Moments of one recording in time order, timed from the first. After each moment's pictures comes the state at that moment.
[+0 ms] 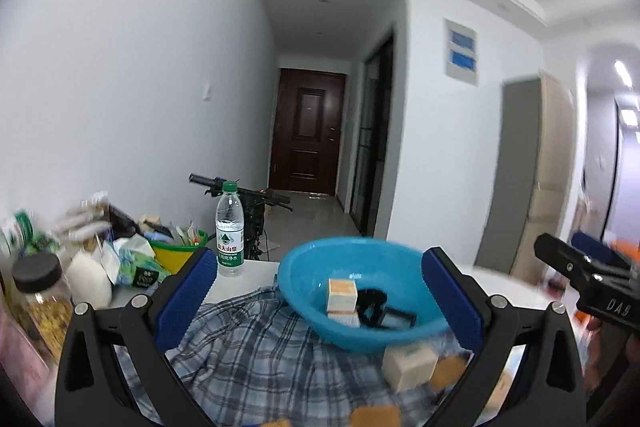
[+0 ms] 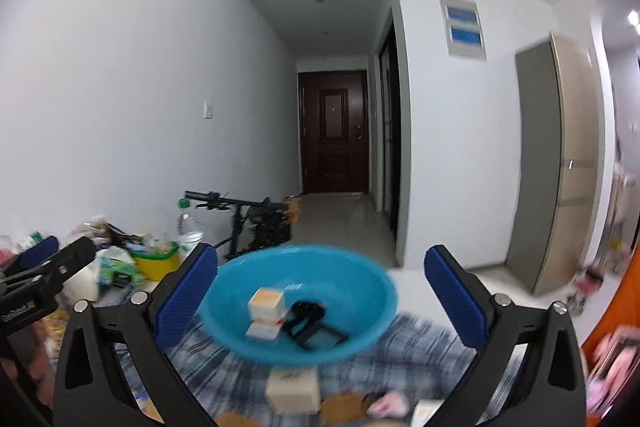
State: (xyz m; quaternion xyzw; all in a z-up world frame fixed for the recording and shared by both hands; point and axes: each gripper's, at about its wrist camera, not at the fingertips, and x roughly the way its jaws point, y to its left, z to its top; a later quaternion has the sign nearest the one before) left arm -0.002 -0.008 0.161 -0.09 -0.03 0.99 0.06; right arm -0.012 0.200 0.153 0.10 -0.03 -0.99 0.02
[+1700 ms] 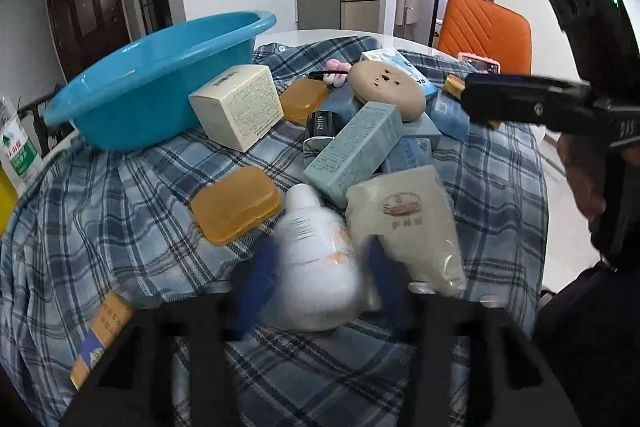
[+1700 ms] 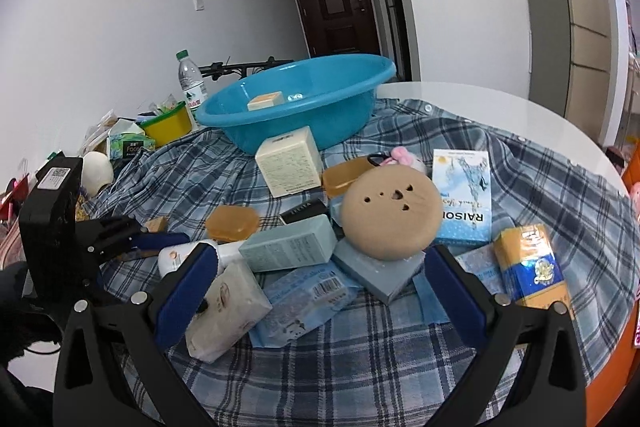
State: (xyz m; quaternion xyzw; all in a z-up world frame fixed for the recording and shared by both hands) left arm -0.023 0.071 -0.032 -0.36 0.17 0.82 0.40; right arm 0.040 0.236 -0.004 0.31 -0.10 -0.94 0.04
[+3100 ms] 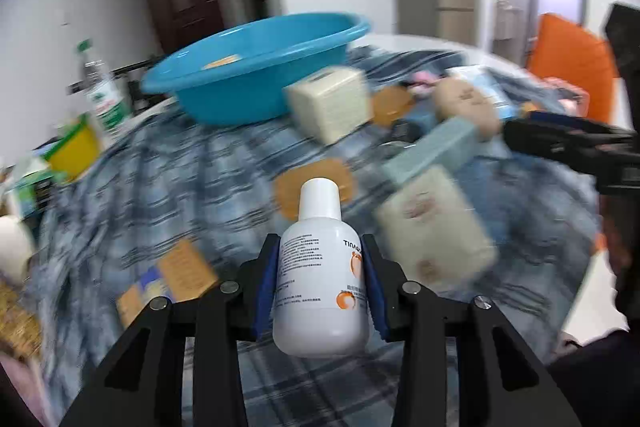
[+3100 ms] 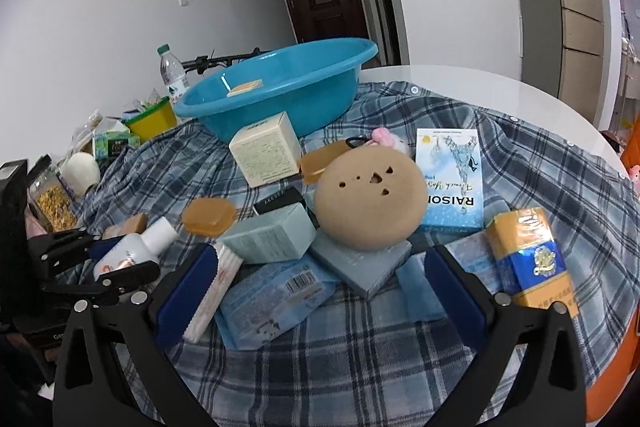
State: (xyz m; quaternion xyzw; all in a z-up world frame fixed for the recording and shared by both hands) left arm -0.004 0.061 -0.020 -0.36 0.16 0.89 0.21; right arm 0.029 0.249 -0.018 0.32 -0.12 -0.94 0.03
